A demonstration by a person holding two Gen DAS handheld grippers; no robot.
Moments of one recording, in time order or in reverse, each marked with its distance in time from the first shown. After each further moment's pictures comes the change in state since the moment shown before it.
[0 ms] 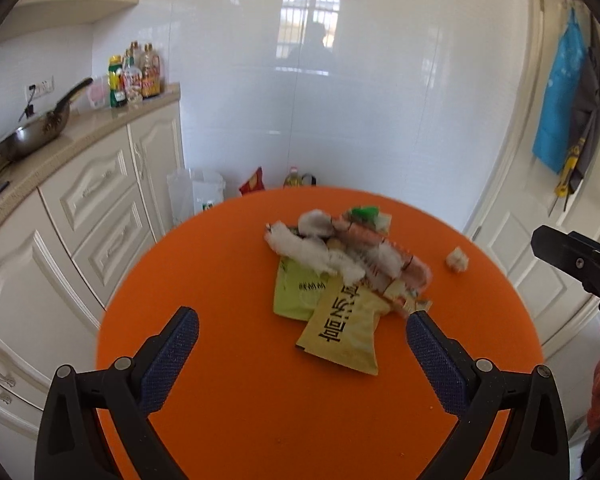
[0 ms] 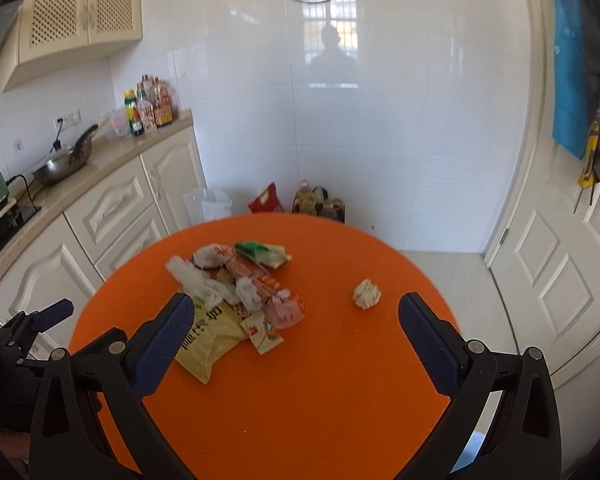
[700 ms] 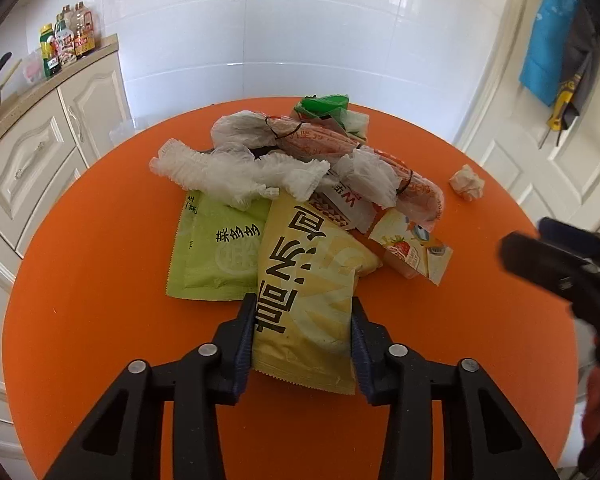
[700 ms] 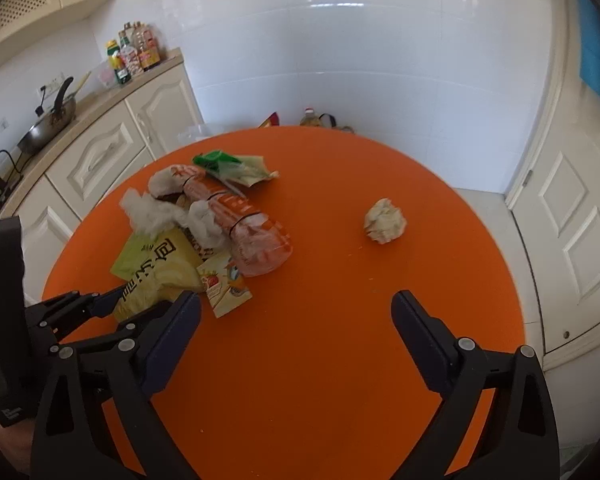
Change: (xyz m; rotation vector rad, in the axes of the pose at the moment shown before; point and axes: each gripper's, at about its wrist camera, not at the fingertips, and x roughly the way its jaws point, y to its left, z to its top) left arm 0.194 -0.062 0.088 0.094 0.234 -0.101; right arm 0.094 -0.019 -0.035 0.029 0.222 0.071
